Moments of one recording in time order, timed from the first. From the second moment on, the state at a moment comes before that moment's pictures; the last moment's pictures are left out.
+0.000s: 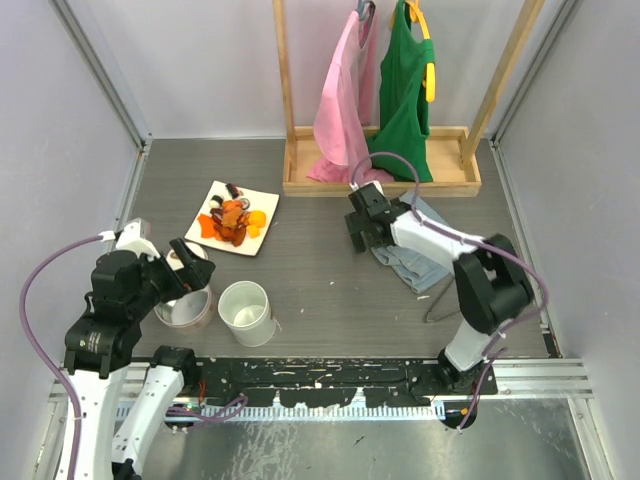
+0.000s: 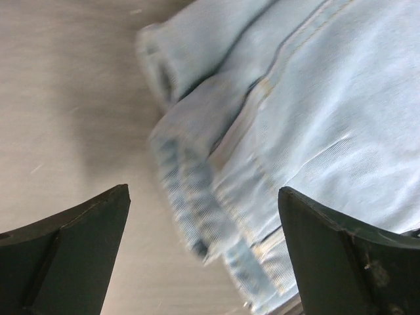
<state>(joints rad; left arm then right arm) -0.12 0.50 0.95 -0.97 0.10 -0.50 0.53 1.75 1.15 -0.51 0.44 0.16</state>
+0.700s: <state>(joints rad) -0.12 0.66 1.01 -1.02 0.14 -0.43 0.53 1.48 0.78 -0.51 0.29 0.52</state>
